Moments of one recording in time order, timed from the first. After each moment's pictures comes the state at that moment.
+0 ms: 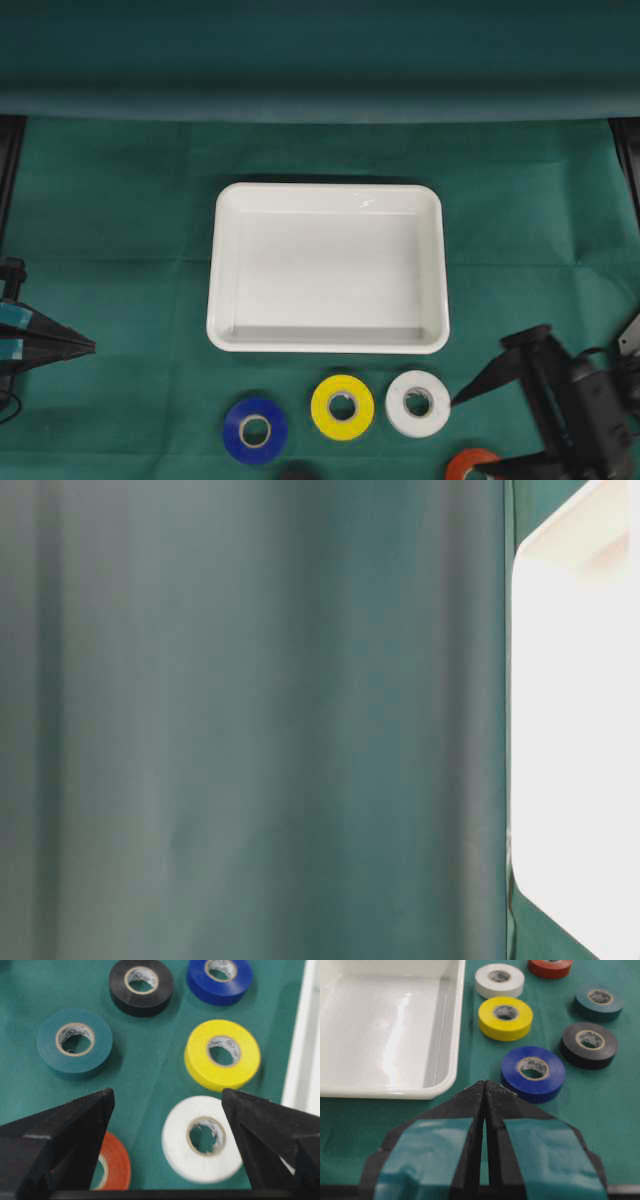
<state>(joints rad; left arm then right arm) -0.01 -1.23 1.43 -0.02 0.00 0.00 0.25 -0.50 1.02 -0.06 0.06 0.10</state>
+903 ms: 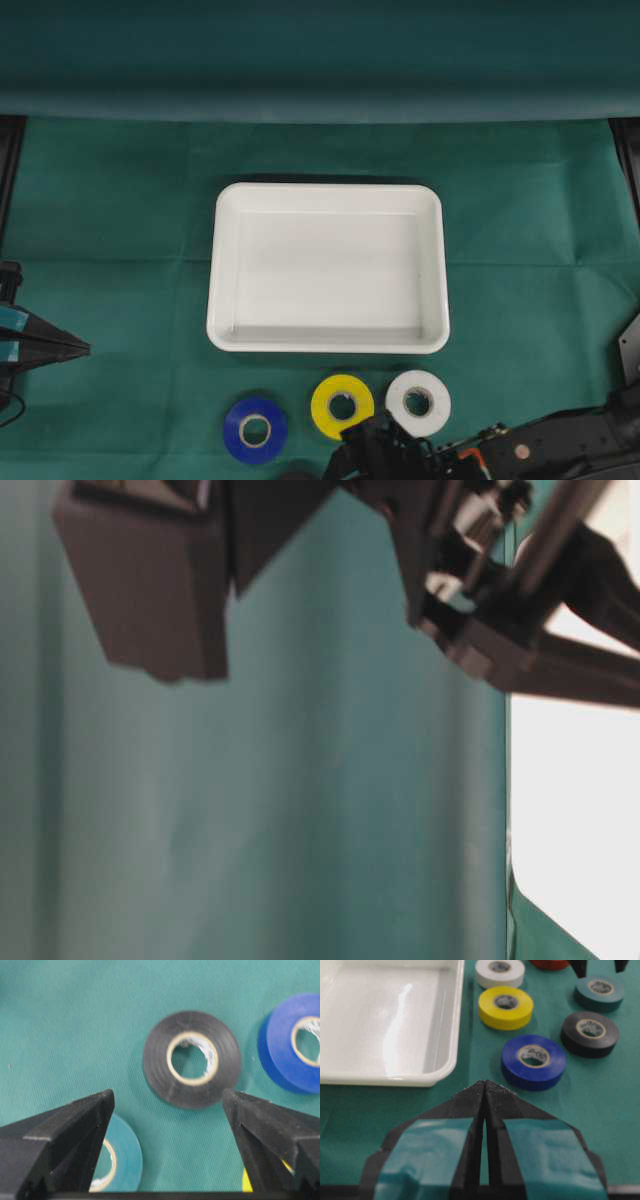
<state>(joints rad) -0.01 -1.30 1.48 -0.02 0.03 0.00 0.33 0.13 0.50 -0.06 0.16 0.10</state>
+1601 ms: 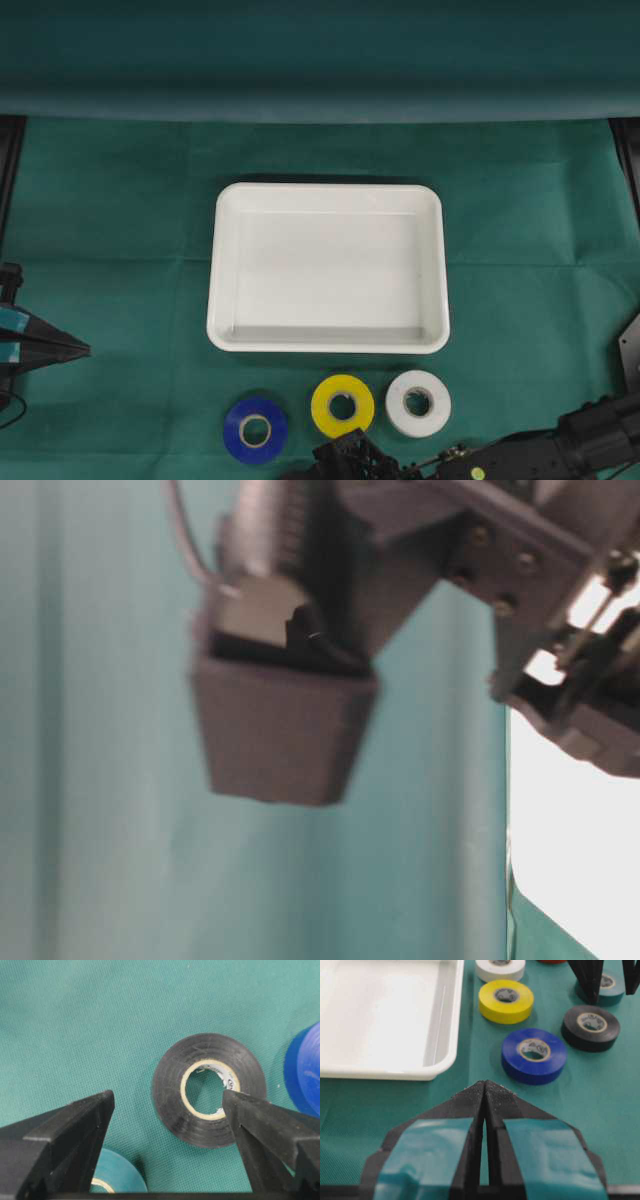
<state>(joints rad) -0.01 -1.30 1.48 -0.02 0.04 -0.01 0.34 0.27 0.39 -0.06 0.20 0.10</state>
